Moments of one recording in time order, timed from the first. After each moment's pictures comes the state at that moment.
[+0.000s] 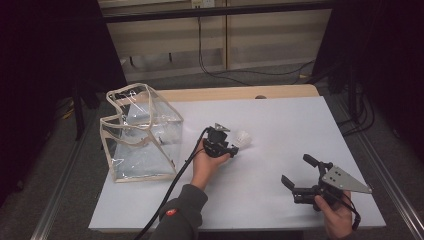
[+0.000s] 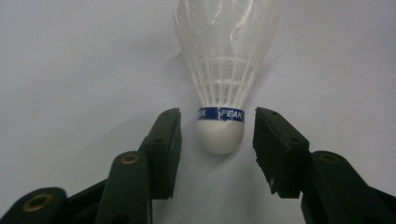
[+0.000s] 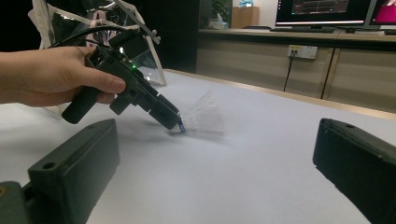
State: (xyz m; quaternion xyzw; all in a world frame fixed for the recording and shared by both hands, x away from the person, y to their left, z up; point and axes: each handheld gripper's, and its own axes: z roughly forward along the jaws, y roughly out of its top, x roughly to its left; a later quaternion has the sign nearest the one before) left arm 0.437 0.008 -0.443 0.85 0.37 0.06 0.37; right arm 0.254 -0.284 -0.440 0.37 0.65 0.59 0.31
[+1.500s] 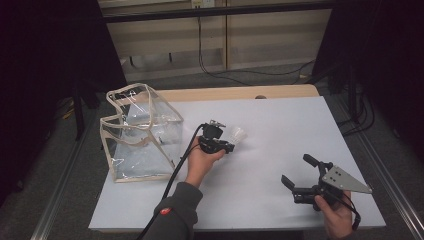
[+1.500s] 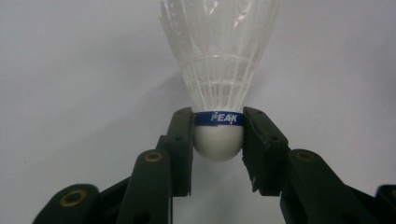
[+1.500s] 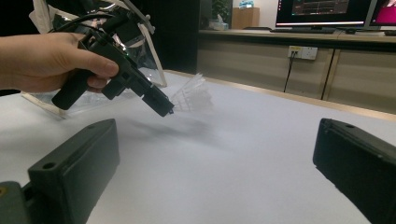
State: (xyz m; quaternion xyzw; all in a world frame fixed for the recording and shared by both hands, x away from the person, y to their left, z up) left arm 0.437 0.022 -0.419 0.85 0.38 0.03 0.37; right arm 0.254 -0.284 -0.439 0.36 0.65 0.59 0.31
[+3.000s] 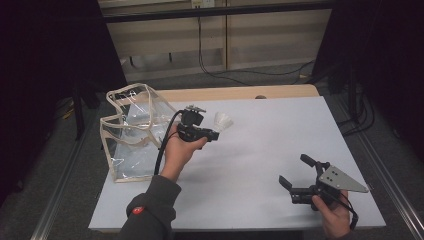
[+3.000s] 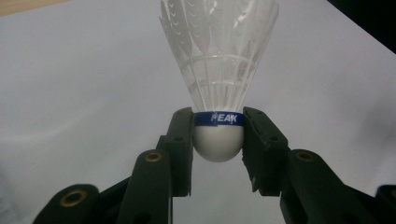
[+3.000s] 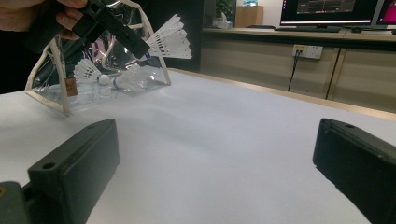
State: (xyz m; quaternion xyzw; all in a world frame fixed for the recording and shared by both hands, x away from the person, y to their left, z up) left arm 0.435 0.069 -0.351 0.83 0.39 0.04 0.39; right arm 0.256 -0.279 -0.440 0.36 0.66 0.59 0.30
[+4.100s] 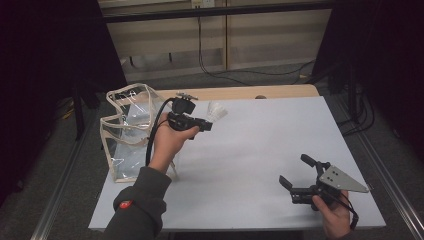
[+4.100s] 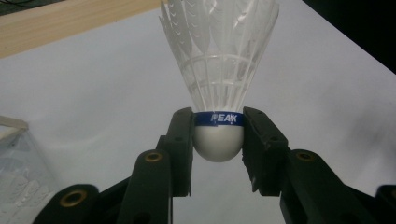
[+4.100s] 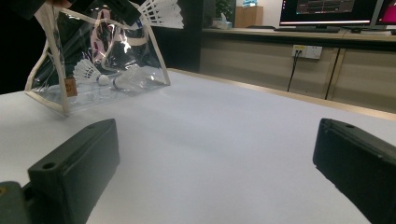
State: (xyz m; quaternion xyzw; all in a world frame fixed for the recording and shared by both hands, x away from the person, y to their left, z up) left arm 0.441 0.086 -0.308 0.84 0.39 0.05 0.38; right arm 0.256 -0.280 -0.440 0.36 0.66 0.59 0.30
